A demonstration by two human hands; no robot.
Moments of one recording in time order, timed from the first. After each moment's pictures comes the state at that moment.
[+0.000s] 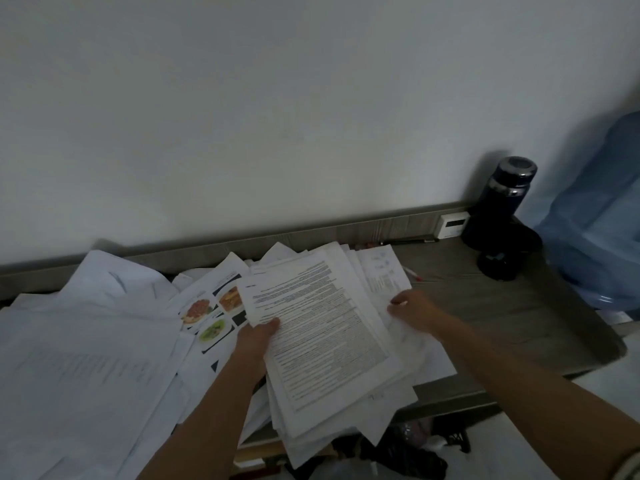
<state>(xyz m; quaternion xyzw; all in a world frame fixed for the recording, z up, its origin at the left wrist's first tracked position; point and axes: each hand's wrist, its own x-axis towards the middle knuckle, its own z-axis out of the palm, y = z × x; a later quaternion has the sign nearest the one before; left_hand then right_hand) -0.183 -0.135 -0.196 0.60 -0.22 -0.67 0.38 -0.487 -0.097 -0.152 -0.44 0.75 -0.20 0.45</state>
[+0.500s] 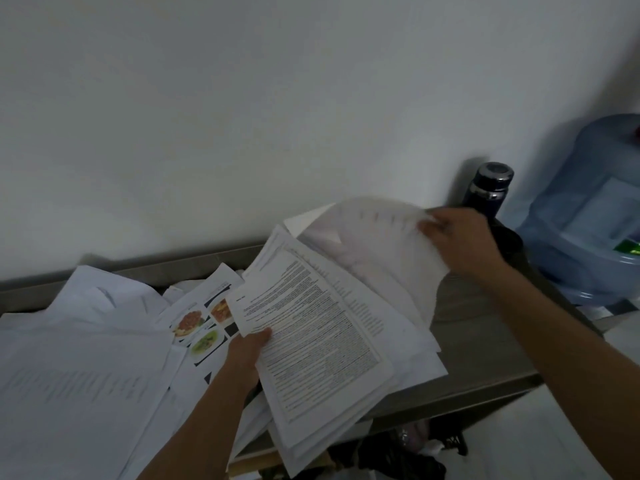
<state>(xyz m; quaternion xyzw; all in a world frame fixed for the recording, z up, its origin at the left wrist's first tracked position) -0.181 -0.135 -0.194 0.60 -0.23 -0.67 0.37 -0.528 -0.094 -0.022 -0.60 0.72 -0.36 0.03</state>
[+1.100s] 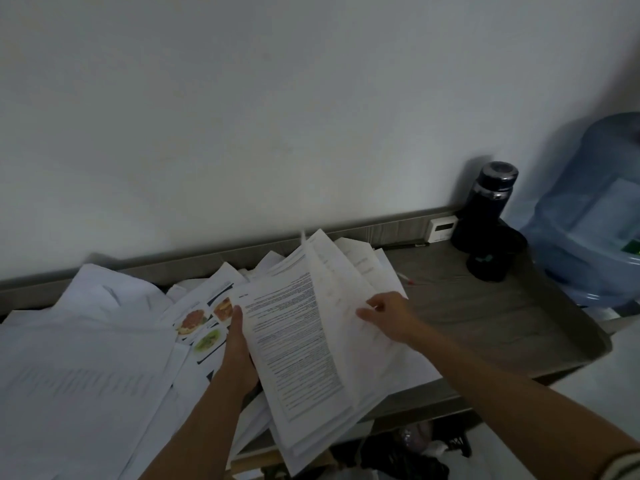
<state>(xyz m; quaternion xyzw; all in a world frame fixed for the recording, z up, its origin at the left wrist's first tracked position) -0.181 -0.128 -0.177 0.48 -0.17 -0.74 0.44 -0.462 -0.093 -0.159 -0.49 0.74 -0.23 0.39</state>
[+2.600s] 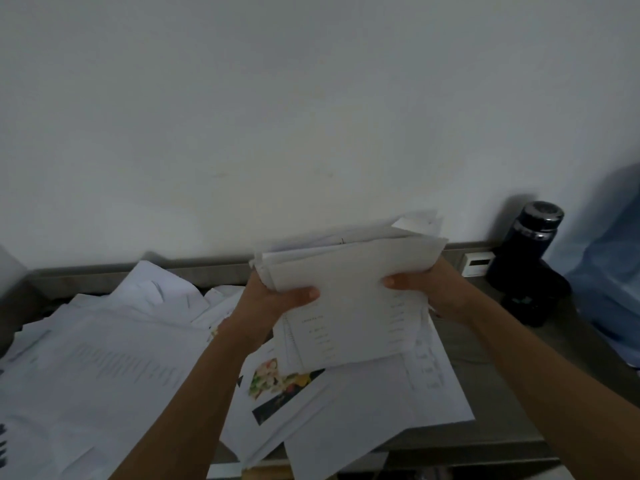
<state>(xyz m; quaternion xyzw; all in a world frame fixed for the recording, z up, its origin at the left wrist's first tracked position) -0.185 -0.121 -0.026 0.35 -0.57 -0.58 0.46 -0.483 -0.128 -0.052 -0.54 0.40 -0.48 0.56</state>
